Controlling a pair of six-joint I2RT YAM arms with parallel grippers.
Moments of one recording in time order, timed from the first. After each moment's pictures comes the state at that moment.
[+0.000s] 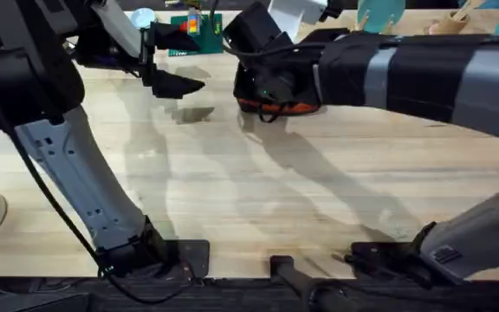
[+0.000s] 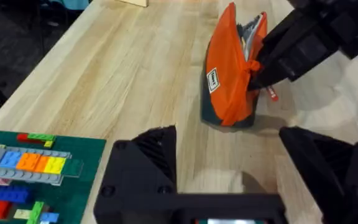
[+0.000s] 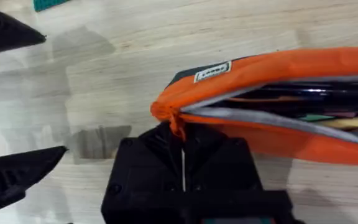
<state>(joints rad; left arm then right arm) 0.31 2.28 1.71 -1.52 1.27 2.06 0.78 1.83 1.29 -0.40 0.28 0.87</state>
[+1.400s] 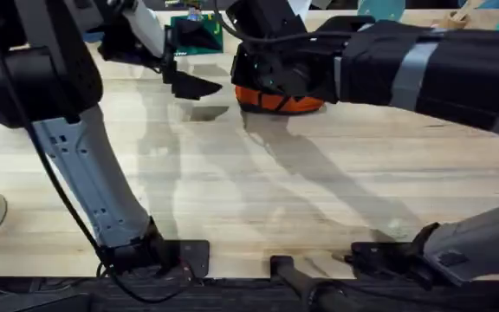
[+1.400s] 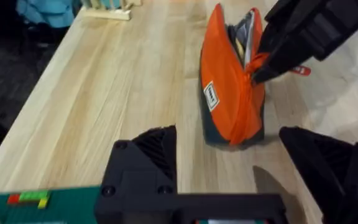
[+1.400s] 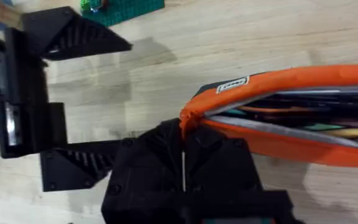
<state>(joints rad) 0.19 2.28 1.71 -1.40 1.27 2.06 0.78 1.75 1.29 -0.36 0.28 0.87</state>
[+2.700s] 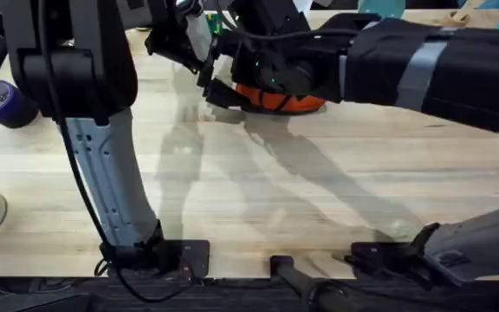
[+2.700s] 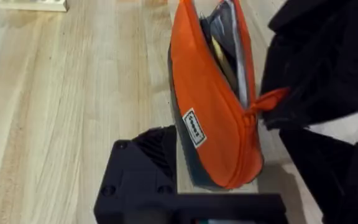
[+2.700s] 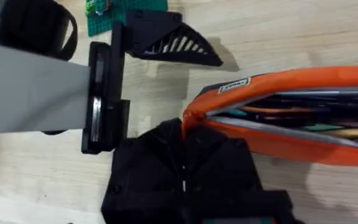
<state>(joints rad) -0.02 2.28 1.71 -1.23 1.13 1.84 0.78 1.74 1.29 -0.37 0.27 0.87</state>
